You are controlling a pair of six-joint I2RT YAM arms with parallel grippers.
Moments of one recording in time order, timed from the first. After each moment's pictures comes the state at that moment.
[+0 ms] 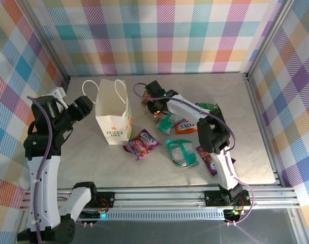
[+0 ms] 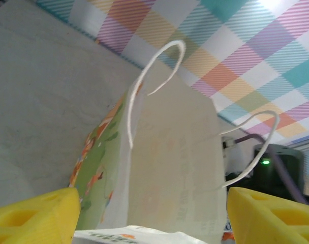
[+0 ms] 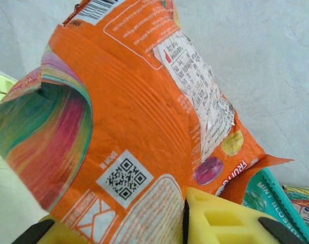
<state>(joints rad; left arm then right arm) 0.09 0.90 1.28 -0.88 0.22 -0.55 0.69 2.18 1.87 -0.67 0.15 0.23</state>
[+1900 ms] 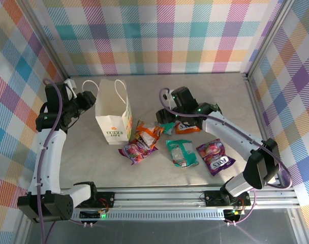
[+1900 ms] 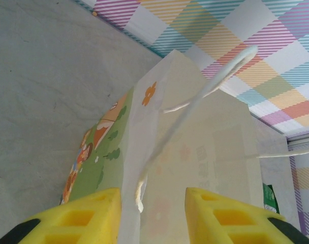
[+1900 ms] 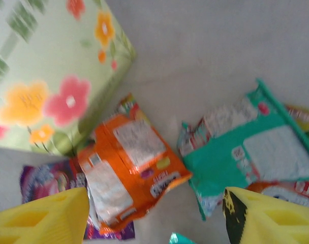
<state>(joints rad) 0.09 1.13 1.28 -0.74 0.28 -0.53 0.69 1.51 1.28 -0.57 -0.08 0.24</state>
